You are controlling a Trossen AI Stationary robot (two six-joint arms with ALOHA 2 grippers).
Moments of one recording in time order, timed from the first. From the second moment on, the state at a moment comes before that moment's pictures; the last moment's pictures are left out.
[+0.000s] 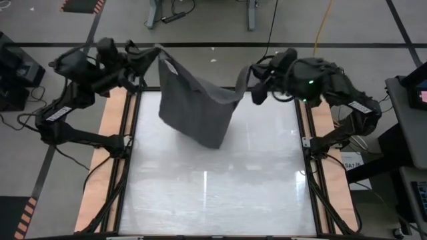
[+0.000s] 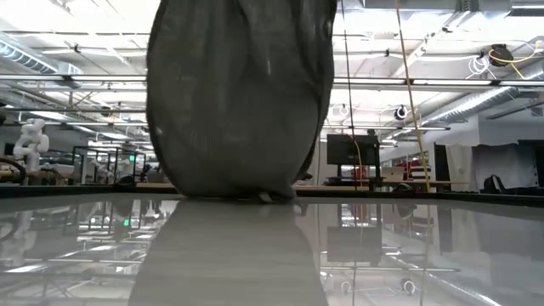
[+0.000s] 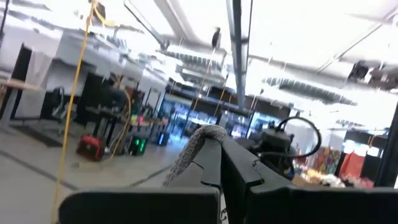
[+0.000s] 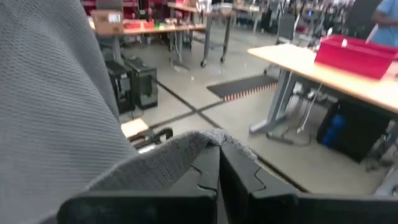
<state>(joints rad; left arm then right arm) 0.29 1.08 1.58 -0.09 0.00 -0.31 -0.05 1.44 2.04 -0.84 0.64 0.10</state>
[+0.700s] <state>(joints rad) 0.17 1.27 1.99 -0.03 0.10 -0.39 0.07 1.43 2.29 -0.59 0.55 -0.06</state>
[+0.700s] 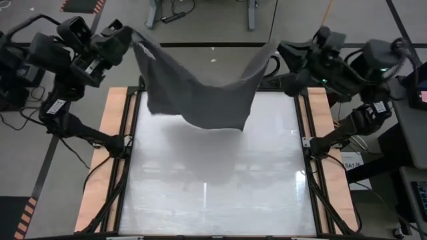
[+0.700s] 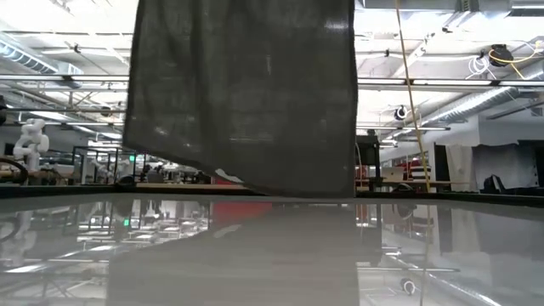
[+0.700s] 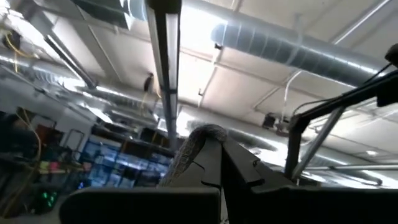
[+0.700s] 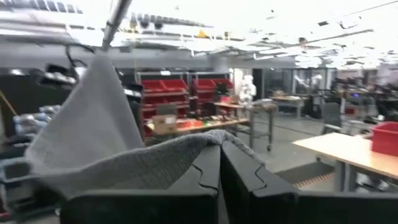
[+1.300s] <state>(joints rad) 0.02 1.30 2.19 -0.35 0.19 -0.35 0.34 1.43 2.30 -0.56 0.62 0.04</state>
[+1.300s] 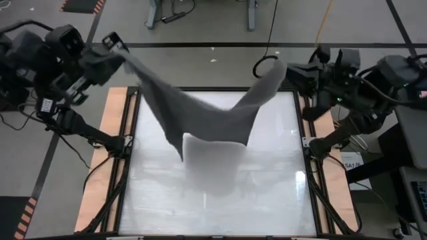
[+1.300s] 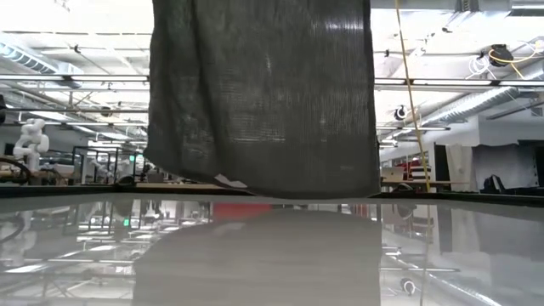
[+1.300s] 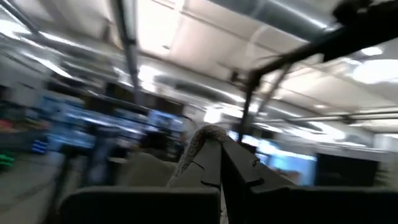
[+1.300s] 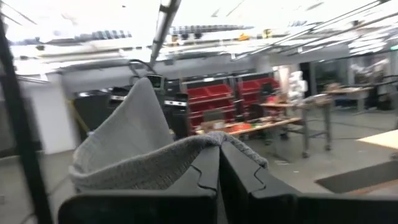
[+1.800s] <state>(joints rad) -0.05 1.33 2.19 -0.15 0.33 -0.37 0.47 1.44 2.30 -0.35 0.63 0.01</state>
